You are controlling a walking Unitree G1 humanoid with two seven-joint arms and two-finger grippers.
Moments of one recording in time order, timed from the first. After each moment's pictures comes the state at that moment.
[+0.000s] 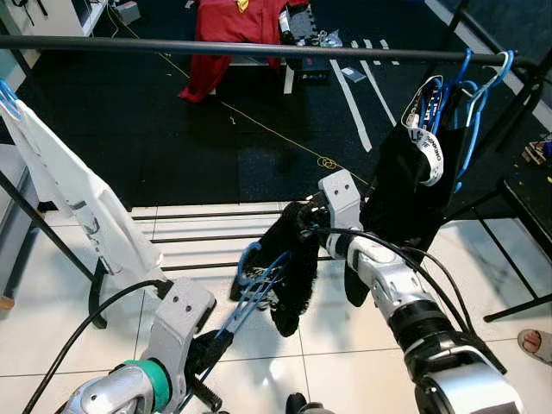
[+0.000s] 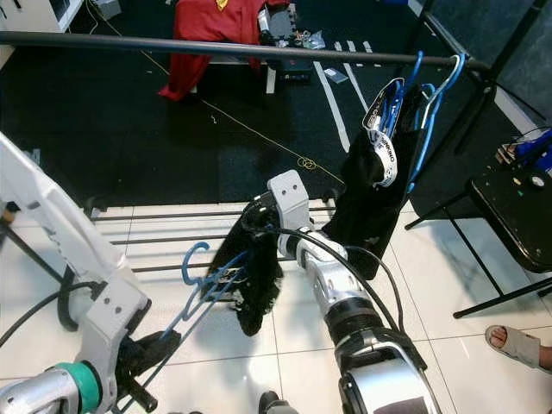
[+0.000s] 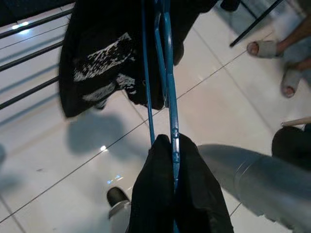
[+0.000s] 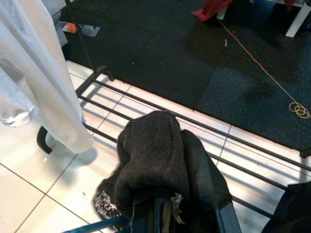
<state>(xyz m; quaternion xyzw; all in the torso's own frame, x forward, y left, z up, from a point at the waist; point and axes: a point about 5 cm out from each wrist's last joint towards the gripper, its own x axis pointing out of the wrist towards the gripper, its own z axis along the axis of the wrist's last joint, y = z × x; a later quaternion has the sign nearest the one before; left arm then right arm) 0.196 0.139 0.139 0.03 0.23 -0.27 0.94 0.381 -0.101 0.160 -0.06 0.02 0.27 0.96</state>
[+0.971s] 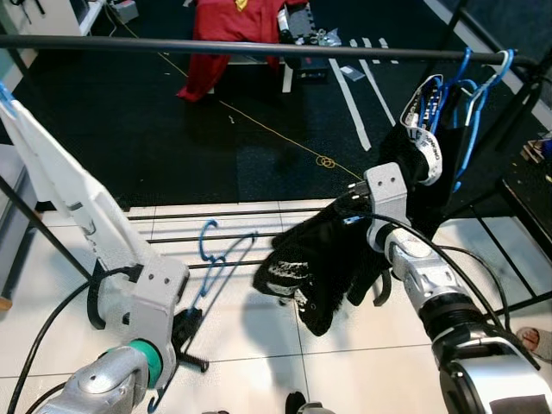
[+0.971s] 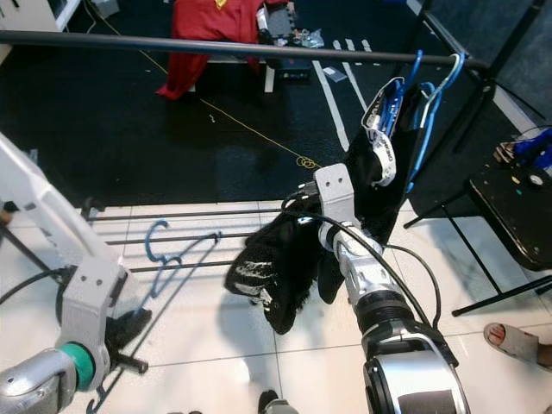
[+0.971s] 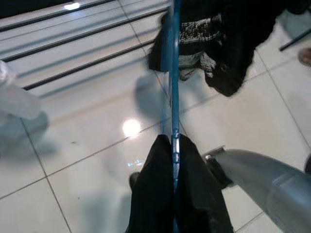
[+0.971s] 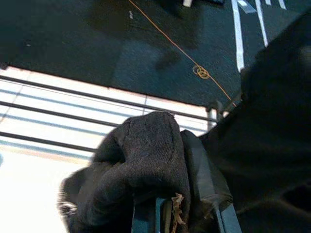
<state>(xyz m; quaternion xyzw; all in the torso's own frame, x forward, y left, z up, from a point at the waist) 0.199 0.156 0.146 0.04 0.25 -0.19 0.95 0.391 -0.179 0.158 -0.10 0.06 0.07 0.99</state>
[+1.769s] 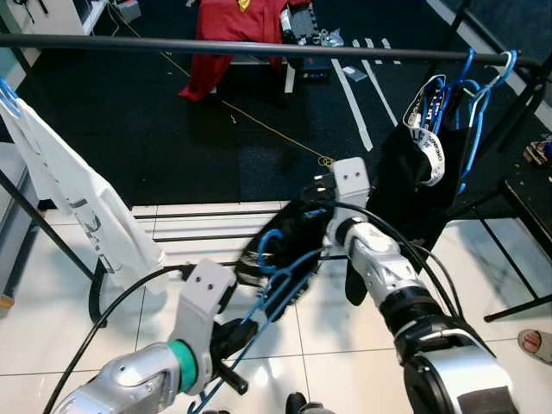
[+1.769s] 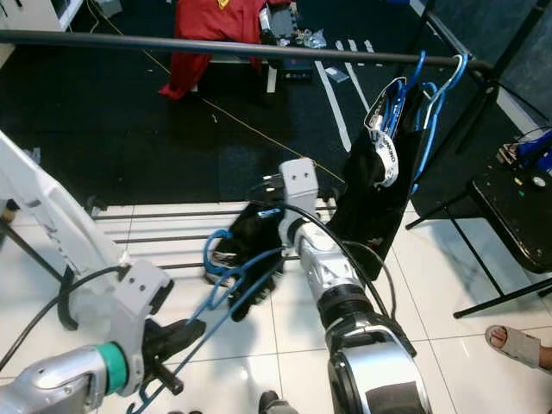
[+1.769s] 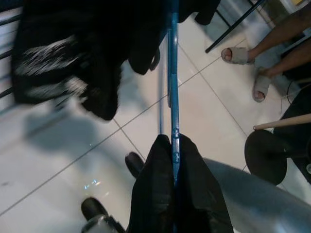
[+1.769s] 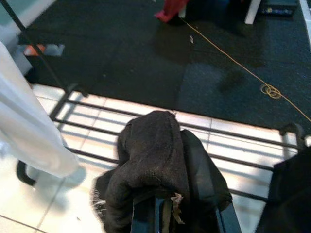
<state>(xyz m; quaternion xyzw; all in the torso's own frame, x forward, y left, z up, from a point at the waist) 0.211 0.111 0.150 0.01 0.23 -0.32 0.92 0.394 -0.103 0.169 -0.01 0.02 0.18 0.98</state>
